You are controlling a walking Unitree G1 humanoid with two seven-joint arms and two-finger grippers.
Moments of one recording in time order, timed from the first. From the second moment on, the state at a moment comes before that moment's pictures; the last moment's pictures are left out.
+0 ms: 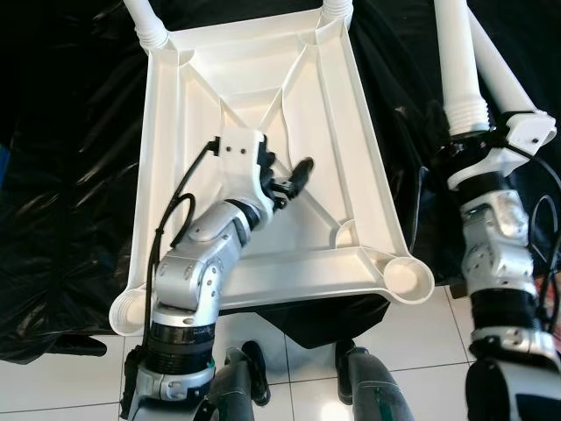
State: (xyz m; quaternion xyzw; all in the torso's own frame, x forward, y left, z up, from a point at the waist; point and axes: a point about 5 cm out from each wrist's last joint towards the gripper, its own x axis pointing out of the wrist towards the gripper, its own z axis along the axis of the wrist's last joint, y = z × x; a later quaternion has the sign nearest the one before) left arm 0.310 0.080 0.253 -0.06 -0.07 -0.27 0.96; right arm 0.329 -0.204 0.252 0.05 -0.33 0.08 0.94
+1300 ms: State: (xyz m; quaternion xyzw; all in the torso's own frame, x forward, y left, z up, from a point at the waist) left arm 0.309 0.075 0.304 -0.26 -0.07 -0.45 0.85; right arm 0.268 -0.117 0.225 0.03 -0.26 0.31 0.91
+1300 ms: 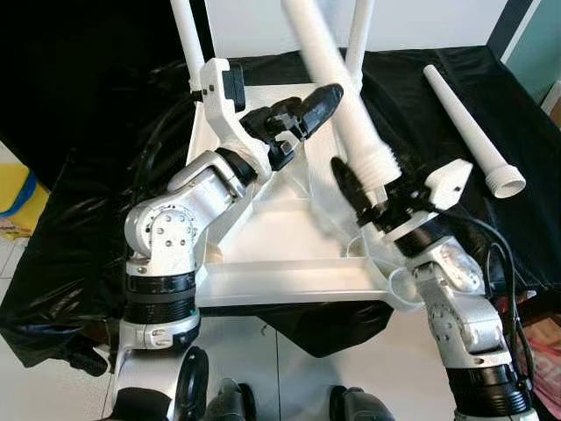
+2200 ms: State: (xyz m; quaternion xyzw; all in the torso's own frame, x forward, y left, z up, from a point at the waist) left arm 0.344 0.121 0.329 -0.32 -0.05 -0.42 0.85; right arm 0.242 -0.112 0.199 0.00 -0.22 0.36 0.91
